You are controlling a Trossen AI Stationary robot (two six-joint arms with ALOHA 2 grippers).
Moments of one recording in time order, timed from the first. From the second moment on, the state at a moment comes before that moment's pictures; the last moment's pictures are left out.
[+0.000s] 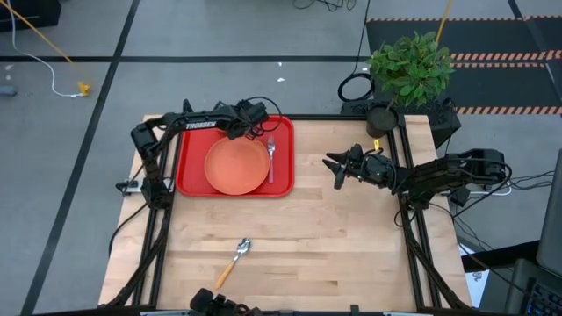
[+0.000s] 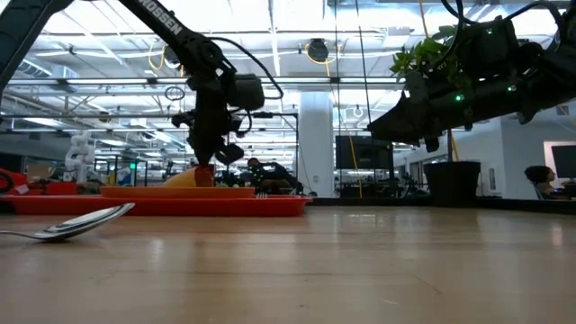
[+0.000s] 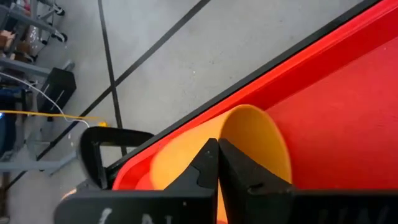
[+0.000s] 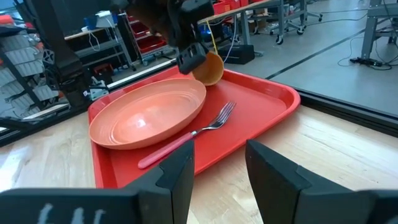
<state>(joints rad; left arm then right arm) 0.57 1.87 1.32 -0.75 -0.75 -0.33 -0.24 1.26 0.15 0.95 0.23 0.29</state>
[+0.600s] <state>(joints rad) 0.62 1.68 1.27 -1.03 -0.73 -0.34 -0.24 1.26 0.15 0.93 0.22 0.30</state>
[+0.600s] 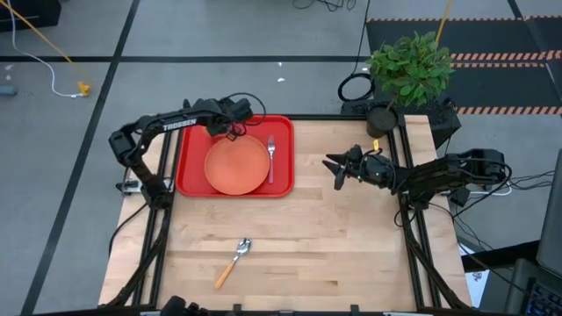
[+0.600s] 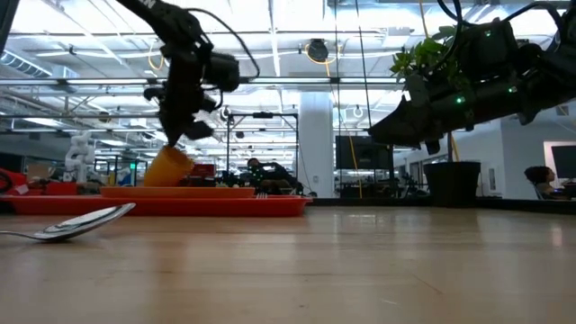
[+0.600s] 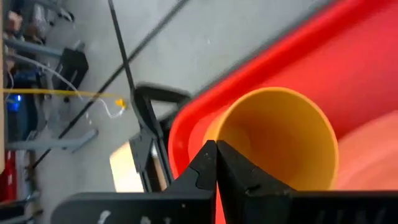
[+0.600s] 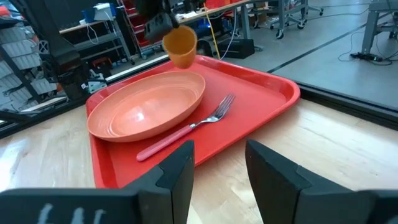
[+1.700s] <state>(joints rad) 0.66 1.54 1.10 -0.80 -0.67 -0.46 -0.24 1.26 0.15 0.93 0.18 0.30</state>
